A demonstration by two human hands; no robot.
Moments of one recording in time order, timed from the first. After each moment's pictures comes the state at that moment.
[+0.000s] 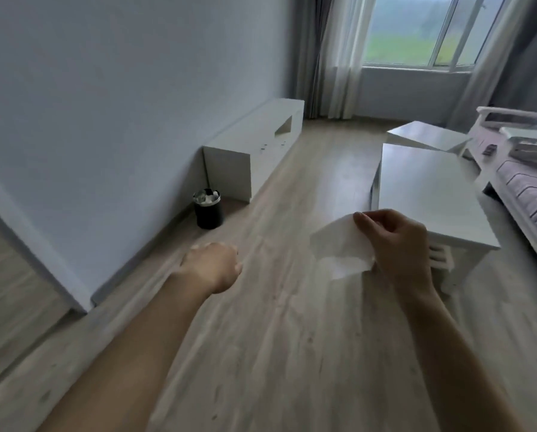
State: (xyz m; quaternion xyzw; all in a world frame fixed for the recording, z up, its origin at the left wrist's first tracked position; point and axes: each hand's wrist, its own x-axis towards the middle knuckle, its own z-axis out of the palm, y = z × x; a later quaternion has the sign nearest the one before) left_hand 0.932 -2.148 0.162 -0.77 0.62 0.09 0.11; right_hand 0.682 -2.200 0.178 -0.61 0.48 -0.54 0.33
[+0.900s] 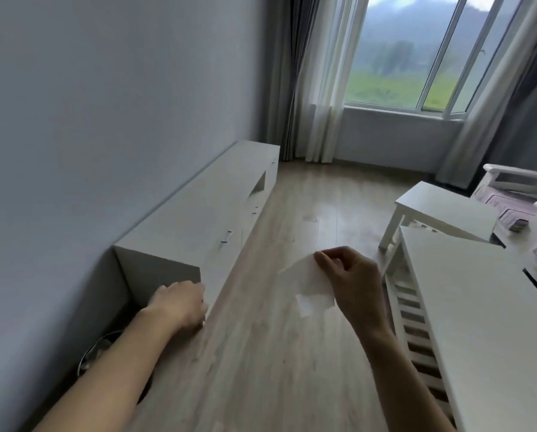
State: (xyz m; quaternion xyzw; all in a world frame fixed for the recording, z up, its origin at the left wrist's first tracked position) left_hand 1.245 -3.146 0.107 -0.75 0.64 0.13 0.13; right_hand 0.988 -3.169 0.145 -0.63 0.52 -0.50 0.30
